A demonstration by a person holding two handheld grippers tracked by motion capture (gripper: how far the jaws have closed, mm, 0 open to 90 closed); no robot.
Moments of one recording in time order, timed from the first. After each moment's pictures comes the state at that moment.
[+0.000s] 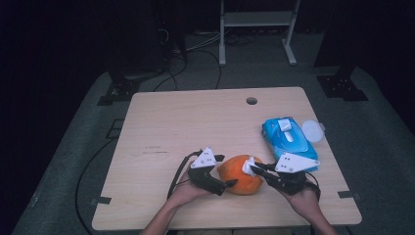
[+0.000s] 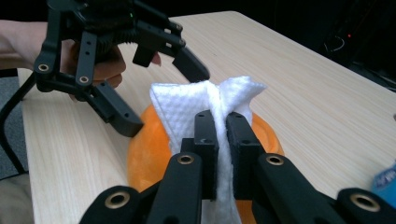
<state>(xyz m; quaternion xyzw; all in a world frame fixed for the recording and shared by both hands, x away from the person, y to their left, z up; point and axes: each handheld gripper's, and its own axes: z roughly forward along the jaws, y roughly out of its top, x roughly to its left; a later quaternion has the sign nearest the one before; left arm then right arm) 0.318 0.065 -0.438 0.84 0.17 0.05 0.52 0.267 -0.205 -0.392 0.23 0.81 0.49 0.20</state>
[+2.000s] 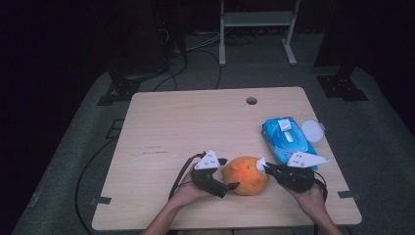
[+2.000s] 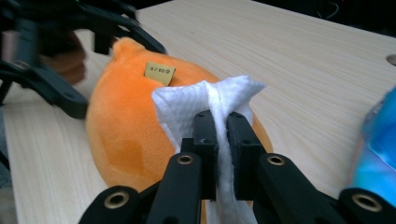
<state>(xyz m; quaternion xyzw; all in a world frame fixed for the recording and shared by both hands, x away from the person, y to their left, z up) 0.318 0.059 -0.443 0.84 0.18 0.05 0.51 0.282 -0.237 -0.421 0.30 0.80 0.50 0.16</state>
